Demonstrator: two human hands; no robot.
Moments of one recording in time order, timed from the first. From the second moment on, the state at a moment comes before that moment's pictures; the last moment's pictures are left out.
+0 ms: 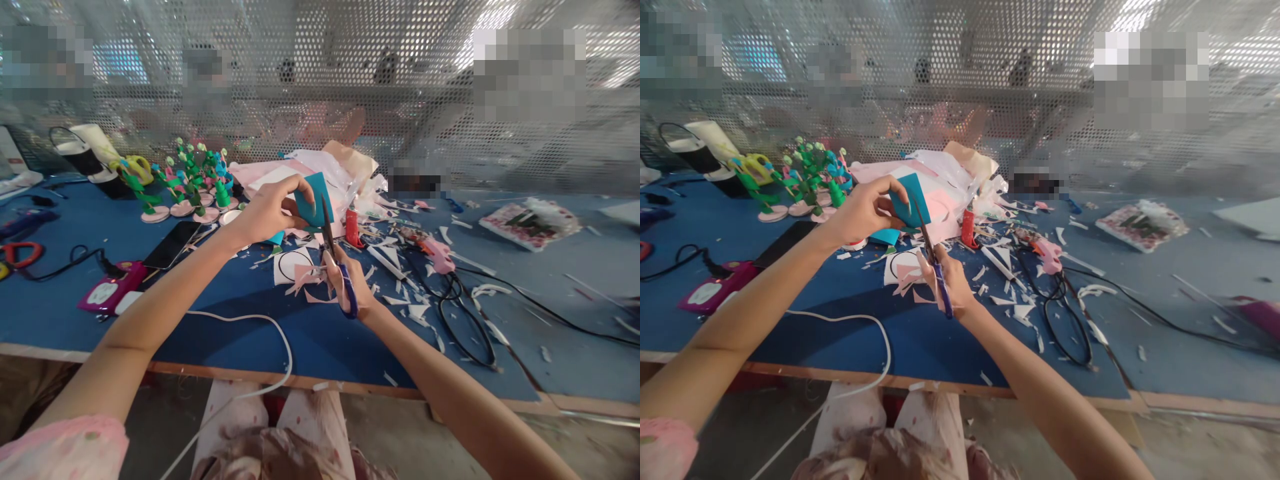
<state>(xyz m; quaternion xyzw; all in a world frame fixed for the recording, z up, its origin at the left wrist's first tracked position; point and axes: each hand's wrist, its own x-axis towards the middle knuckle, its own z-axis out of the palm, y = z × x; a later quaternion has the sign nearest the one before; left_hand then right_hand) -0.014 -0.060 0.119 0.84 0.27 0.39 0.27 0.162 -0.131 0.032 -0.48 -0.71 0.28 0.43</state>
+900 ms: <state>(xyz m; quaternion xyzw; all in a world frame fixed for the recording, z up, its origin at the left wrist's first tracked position) -0.014 -0.060 0.118 0.84 0.28 0.38 0.26 0.166 -0.128 0.018 -0.47 -0.71 0.29 0.44</state>
